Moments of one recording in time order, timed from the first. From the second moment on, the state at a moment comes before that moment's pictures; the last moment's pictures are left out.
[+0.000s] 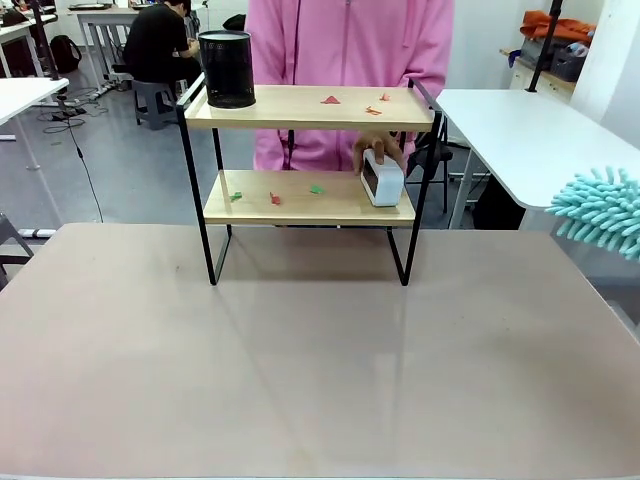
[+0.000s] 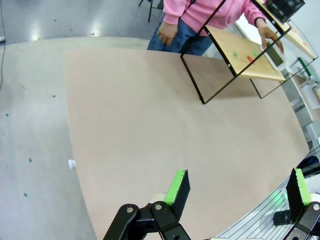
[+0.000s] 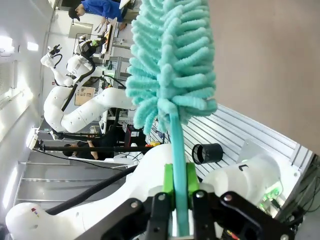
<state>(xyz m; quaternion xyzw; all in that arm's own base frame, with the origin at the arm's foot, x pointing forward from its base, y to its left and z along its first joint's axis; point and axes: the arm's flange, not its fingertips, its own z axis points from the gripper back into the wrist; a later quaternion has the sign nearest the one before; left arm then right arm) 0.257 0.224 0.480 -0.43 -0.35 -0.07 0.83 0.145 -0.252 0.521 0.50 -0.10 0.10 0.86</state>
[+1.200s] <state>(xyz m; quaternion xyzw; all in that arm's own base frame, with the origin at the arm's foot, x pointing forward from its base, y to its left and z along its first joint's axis) 0.258 0.224 0.480 -0.43 -0.35 -0.07 0.83 0.174 -0.161 0.570 0.40 -0.06 0.23 0.88</state>
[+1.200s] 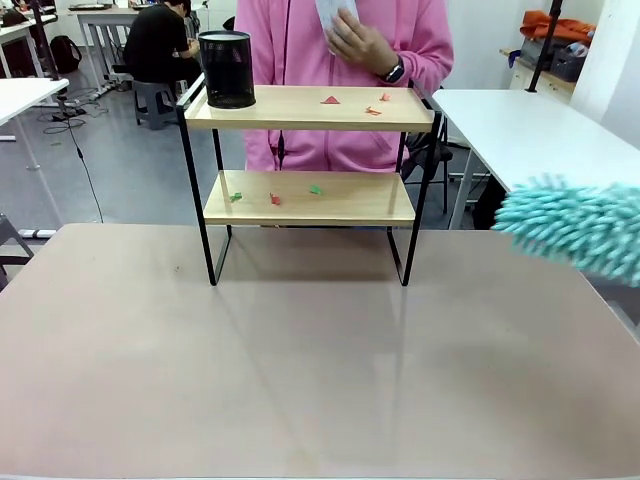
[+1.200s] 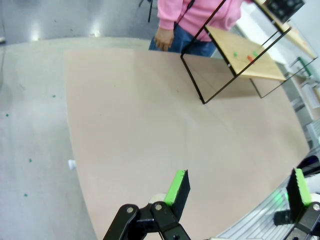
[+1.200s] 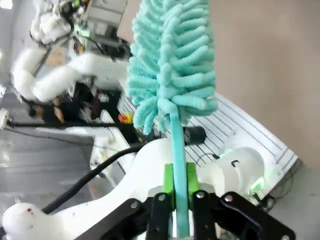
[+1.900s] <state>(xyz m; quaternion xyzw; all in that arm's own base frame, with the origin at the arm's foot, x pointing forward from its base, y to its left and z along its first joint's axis) 0.258 0.224 0.480 -0.43 -0.35 -0.07 0.83 0.193 -0.027 0.560 0.30 -0.10 0.37 0.87</state>
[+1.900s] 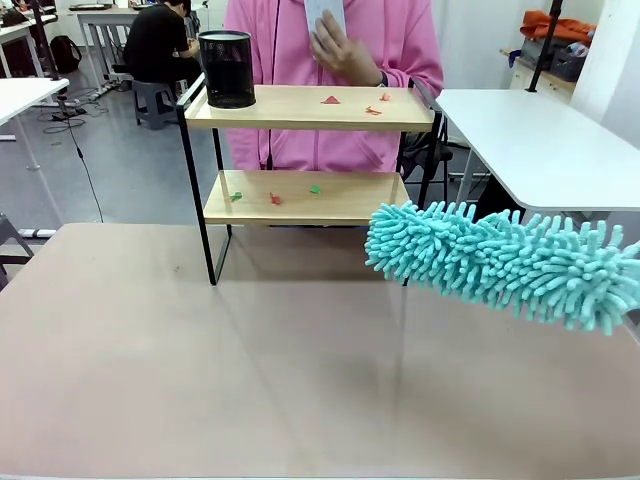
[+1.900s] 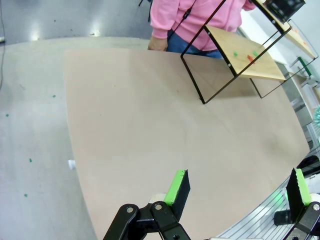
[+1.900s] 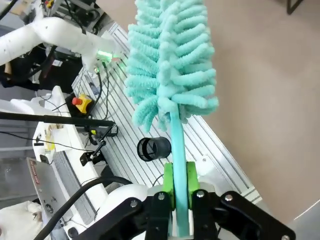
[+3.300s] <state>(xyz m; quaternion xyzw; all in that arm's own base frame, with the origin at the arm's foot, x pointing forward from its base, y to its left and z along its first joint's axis) 0.258 0.224 0.479 -0.43 -0.35 -0.07 0.83 0.330 0.131 0.533 0.15 -0.25 0.20 0.94</state>
